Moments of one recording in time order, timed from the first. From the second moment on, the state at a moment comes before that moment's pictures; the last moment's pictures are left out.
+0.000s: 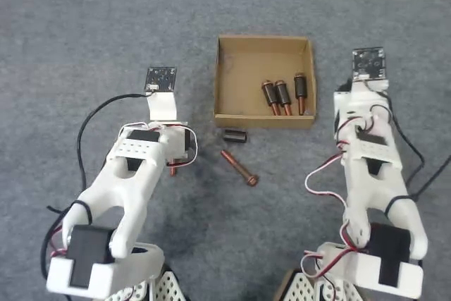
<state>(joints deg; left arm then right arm) 0.9 -9.5 53.3 34.9 11.4 6.9 -8.8 50.6 -3.3 14.3</state>
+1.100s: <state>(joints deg) 0.9 -9.5 53.3 34.9 11.4 -29.7 -8.3 78.2 -57.3 -7.3</state>
